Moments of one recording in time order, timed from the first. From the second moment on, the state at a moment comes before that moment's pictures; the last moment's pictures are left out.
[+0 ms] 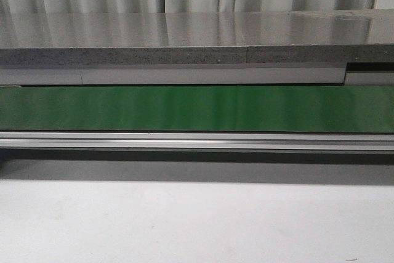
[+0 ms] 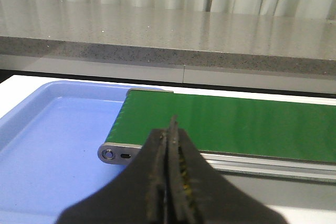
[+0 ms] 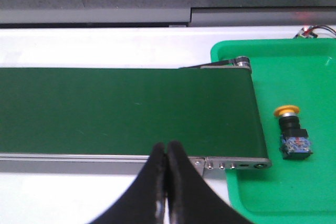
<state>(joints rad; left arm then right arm) -0.01 -0.01 0.00 -0.11 0.14 0.05 0.07 0.61 -0.73 -0.13 0.69 0.23</state>
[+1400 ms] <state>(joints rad) -0.01 -0.01 0.00 -0.11 0.14 0.05 -0.61 1.41 -1.07 0.09 0.88 -0.26</state>
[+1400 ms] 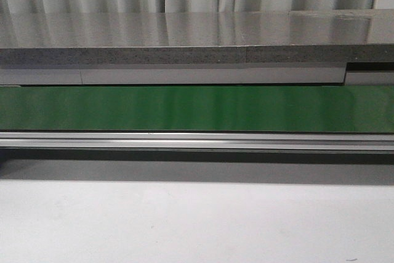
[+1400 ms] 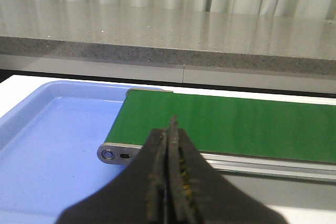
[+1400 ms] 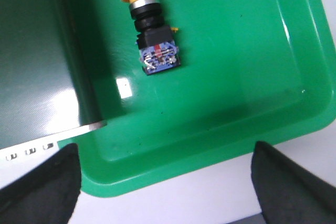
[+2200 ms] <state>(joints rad) -0.01 -0.01 0.00 -0.11 0.14 0.05 -0.61 1.92 -1.29 0.18 0.81 -0.26</state>
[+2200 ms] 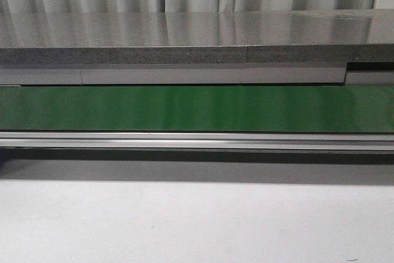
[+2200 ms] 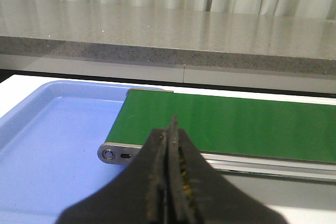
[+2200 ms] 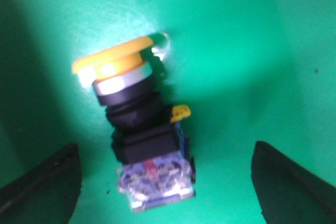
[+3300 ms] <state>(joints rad) -0.01 -0.01 0.00 -0.11 0.14 0.05 -0.45 1.66 -1.32 0.26 0.99 -0.17</state>
